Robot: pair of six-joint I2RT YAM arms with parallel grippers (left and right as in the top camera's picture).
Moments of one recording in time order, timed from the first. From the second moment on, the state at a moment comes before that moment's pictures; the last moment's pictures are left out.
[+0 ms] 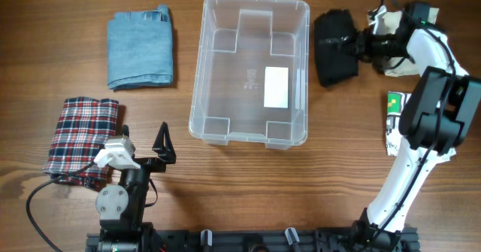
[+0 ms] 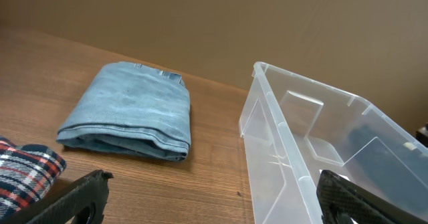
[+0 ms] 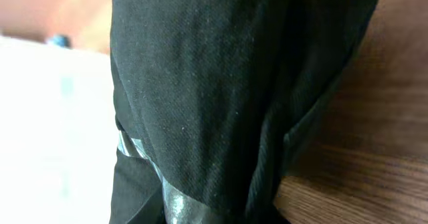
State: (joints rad) left arm 0.00 0.01 0.01 -0.07 0.07 -0.33; right arm -0.28 2.36 1.81 -0.76 -0.83 -0.02
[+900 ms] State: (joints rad) left arm 0.00 0.01 0.01 -0.07 0.07 -0.33; right arm 0.27 1.85 1.81 -0.66 -0.40 0.48
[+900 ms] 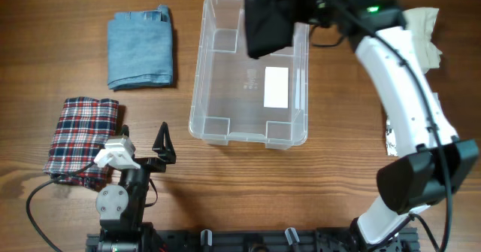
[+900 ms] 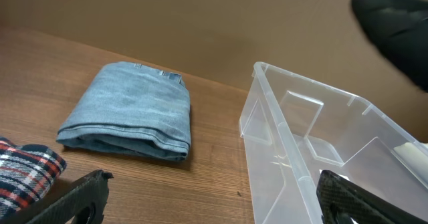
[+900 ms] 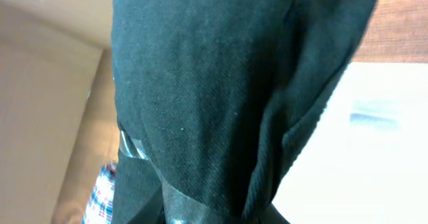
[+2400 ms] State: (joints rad) left arm 0.00 0.01 0.01 -0.07 0.07 -0.33; right arm 0.43 2.14 1.53 -0.15 -0.27 0.73
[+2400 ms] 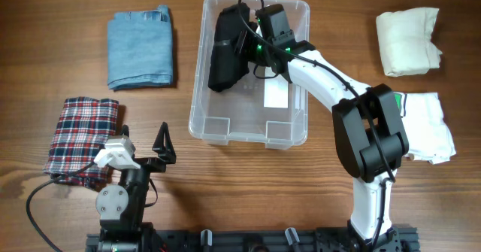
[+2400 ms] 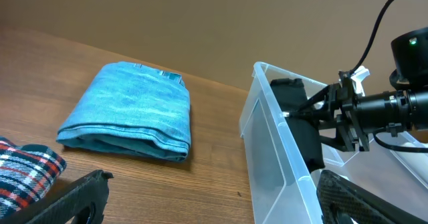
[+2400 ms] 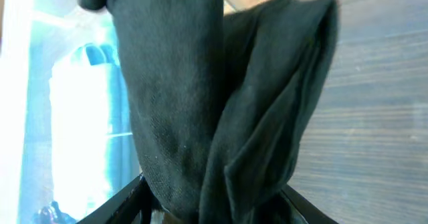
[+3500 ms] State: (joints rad) left arm 0.00 0.01 0.01 -0.07 0.07 -0.33; right arm -0.15 1.58 1.53 -0.55 -0.26 0.33
